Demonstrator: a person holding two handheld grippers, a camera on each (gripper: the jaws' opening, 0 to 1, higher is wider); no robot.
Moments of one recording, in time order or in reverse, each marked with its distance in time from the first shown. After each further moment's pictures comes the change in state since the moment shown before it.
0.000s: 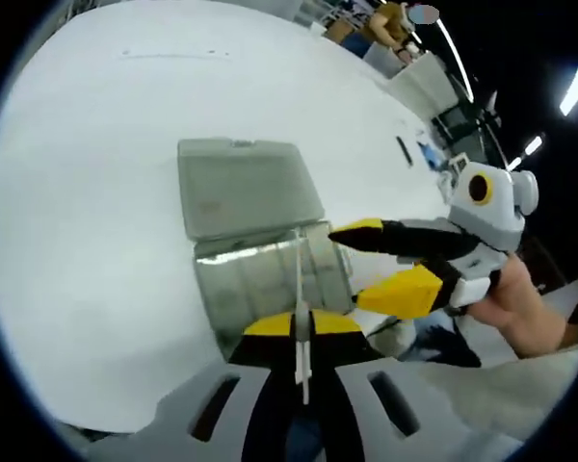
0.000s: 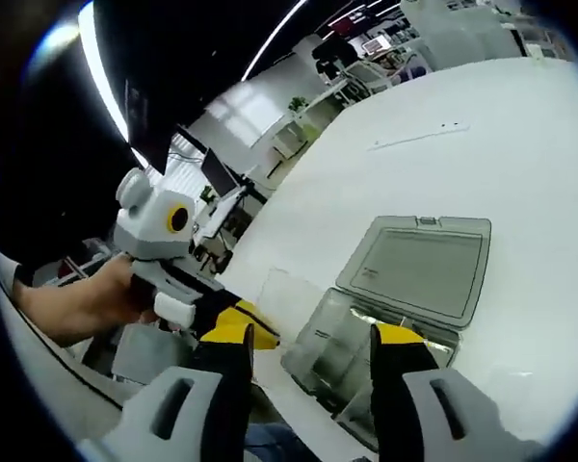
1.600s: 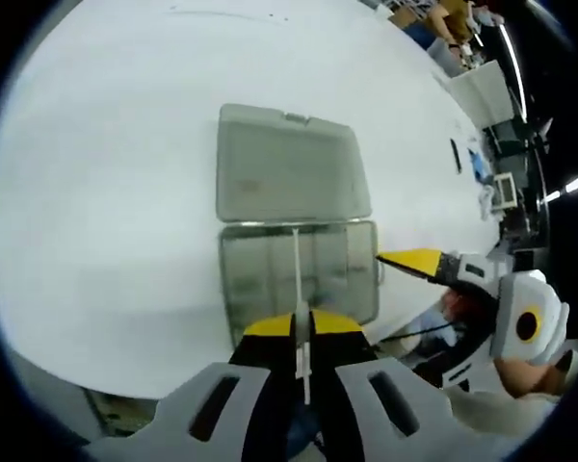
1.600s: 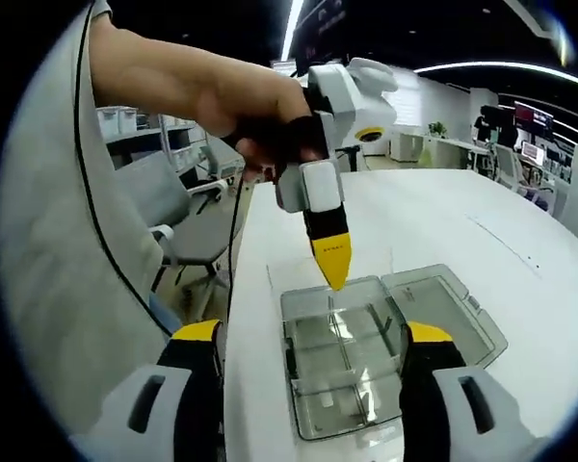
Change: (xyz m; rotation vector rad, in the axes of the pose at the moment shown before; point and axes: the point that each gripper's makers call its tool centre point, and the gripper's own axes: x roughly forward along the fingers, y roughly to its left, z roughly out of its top) left arm 0.018 0.016 -0.002 -0.172 0.125 0.150; right arm -0.006 0.017 -0.046 -0.787 0.113 0.126
